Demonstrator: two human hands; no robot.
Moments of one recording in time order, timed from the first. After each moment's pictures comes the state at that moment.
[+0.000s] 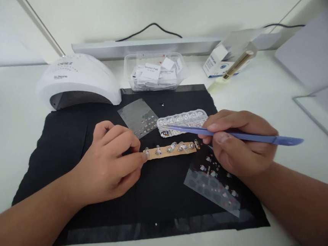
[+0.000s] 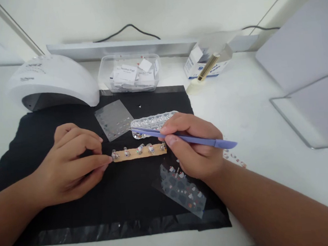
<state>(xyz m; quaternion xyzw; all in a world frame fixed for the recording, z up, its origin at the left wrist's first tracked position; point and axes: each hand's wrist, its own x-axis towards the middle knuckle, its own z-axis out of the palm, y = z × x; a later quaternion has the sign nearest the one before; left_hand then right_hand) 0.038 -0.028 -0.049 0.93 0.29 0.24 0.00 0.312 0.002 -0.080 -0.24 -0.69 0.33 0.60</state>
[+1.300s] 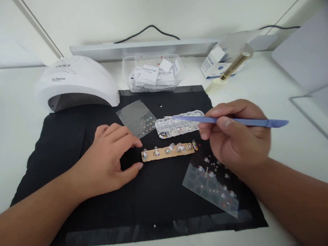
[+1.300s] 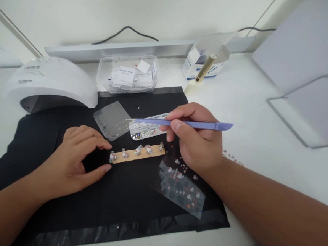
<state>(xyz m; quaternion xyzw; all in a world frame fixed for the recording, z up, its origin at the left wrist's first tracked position) 0.038 -0.021 -0.057 0.88 0.41 0.17 0.14 0.310 0.011 -0.077 -0.29 -0.58 0.41 0.64</state>
